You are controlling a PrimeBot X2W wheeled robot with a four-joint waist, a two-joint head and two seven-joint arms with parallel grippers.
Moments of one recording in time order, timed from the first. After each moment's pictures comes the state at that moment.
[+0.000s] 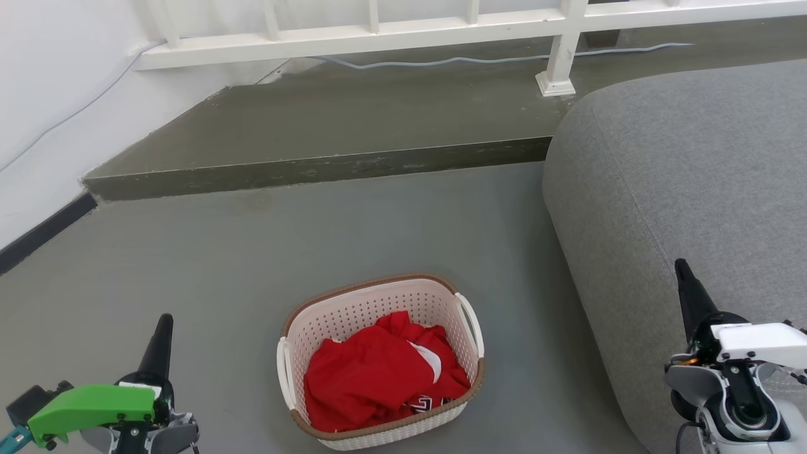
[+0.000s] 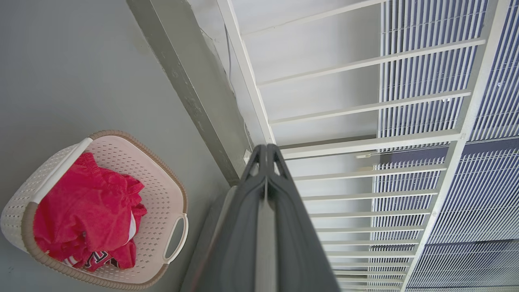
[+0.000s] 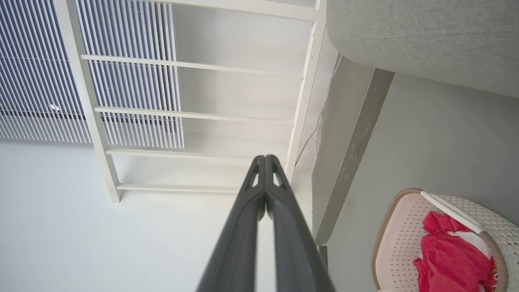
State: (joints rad) left arm -0.04 0.03 0.07 0.27 -1.44 -0.12 0.07; right arm -0.04 -0.08 -0.02 0.27 1.49 0.10 0.02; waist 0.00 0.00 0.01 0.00
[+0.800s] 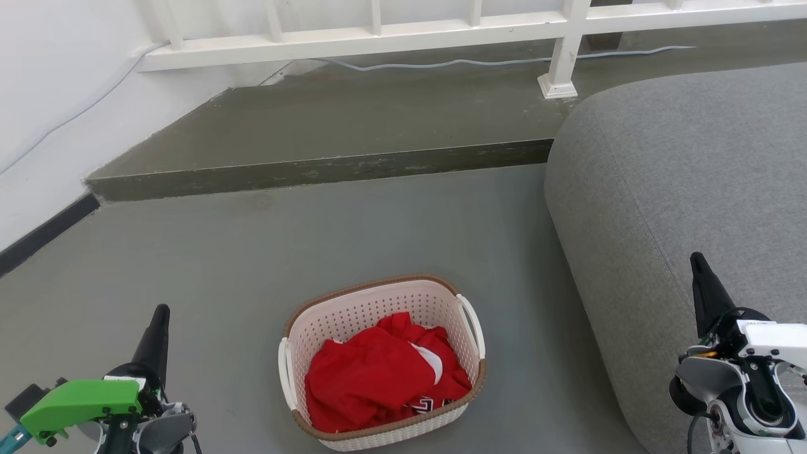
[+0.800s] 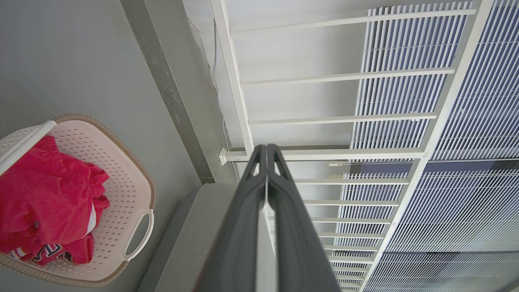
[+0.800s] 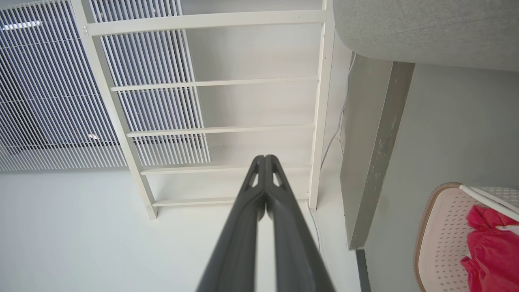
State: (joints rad) left arm -0.06 0.03 0.09 0.28 -1.60 -0.12 0.11; right arm -0.05 -0.08 -0.08 0.27 1.65 0.11 0.06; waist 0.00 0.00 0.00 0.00
